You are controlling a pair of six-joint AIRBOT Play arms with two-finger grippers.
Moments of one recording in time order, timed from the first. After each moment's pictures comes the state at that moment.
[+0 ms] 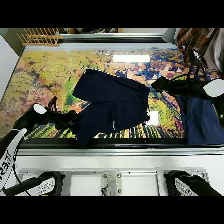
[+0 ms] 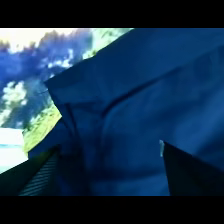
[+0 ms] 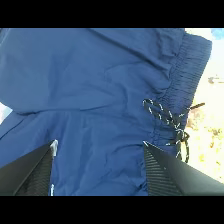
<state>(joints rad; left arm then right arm) 0.06 -1.32 0.74 0.96 -0.94 -1.58 0.01 -1.08 1.13 -1.03 0.93 1.52</state>
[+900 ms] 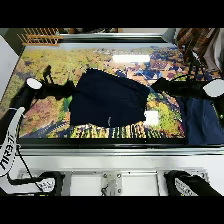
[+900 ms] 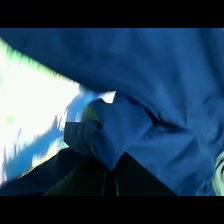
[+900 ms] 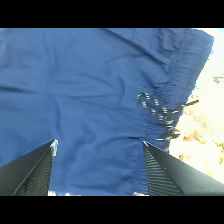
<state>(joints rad) 0.03 -1.46 1.24 0.89 -0.89 -1.53 0.01 -1.08 1.13 -1.03 0.95 1.51</state>
